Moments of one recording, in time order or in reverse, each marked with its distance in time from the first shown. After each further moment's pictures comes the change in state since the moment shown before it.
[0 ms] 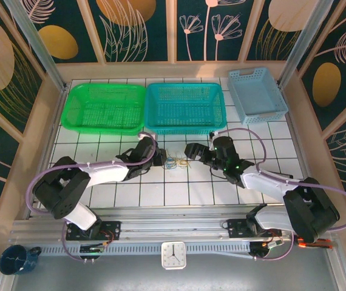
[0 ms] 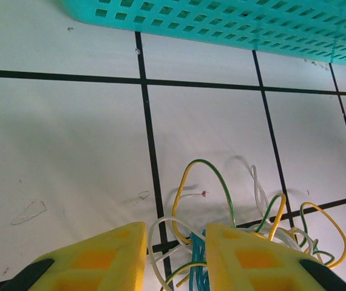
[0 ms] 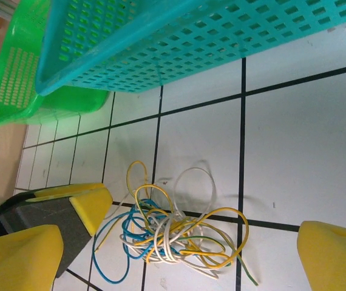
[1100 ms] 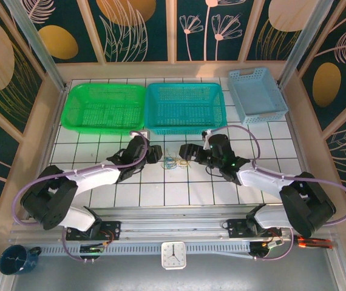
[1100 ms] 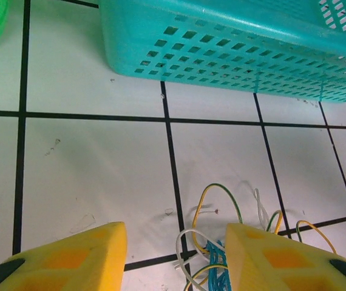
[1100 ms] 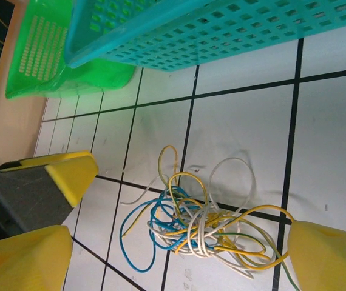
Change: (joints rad) left arm 0.045 -0.125 -0.051 0.000 -0.026 0.033; right arm 0.036 0.055 0.053 0.016 -0.078 -0.045
